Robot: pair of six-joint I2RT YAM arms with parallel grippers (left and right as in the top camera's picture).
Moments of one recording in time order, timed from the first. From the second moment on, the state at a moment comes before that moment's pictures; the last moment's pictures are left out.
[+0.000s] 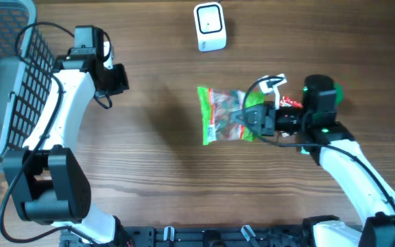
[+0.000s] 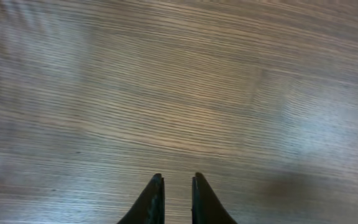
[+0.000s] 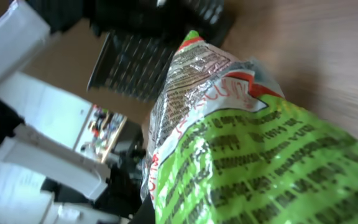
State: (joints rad) left arm 0.02 1.77 1.38 -0.84 0.05 -0.20; right arm 0.10 1.34 0.68 0.04 -1.24 0.42
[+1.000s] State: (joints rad) left arm 0.09 1.77 1.38 -0.85 0.03 -0.21; right arm 0.23 1.41 1.57 -1.11 -0.33 -0.24
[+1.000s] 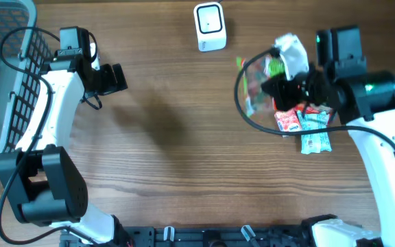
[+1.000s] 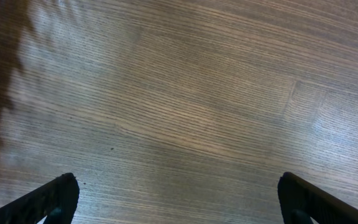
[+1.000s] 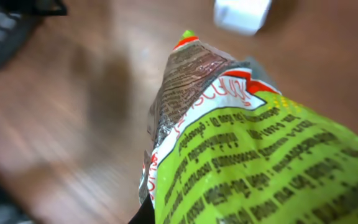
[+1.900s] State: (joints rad) left arm 0.09 1.77 1.38 -0.85 0.03 -0.21; right arm 0.50 1.99 1.68 -0.11 0.32 -1.07
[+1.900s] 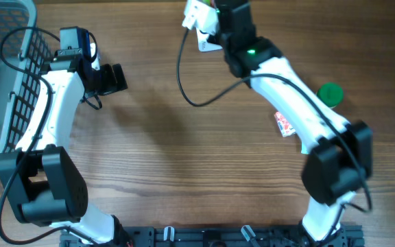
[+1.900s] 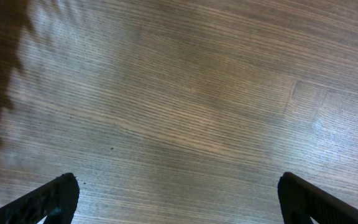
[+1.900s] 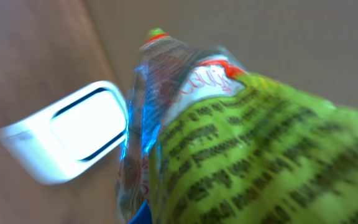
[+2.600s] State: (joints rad) left arm 0.09 1.77 1.38 -0.85 0.03 -0.21; right arm 0.51 2.32 1.68 0.56 0.42 -1.30
